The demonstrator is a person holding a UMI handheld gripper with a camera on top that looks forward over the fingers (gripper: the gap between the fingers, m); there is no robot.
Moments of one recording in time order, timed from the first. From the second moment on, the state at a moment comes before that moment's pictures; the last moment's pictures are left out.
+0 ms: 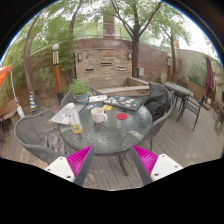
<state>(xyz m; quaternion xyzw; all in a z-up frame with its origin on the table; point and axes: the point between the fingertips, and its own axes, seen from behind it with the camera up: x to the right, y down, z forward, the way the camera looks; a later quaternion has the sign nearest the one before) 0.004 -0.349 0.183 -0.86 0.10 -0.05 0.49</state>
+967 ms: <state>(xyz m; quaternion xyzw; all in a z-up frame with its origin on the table) -0.175 -0.064 0.089 -0.80 0.04 -0.01 0.59</state>
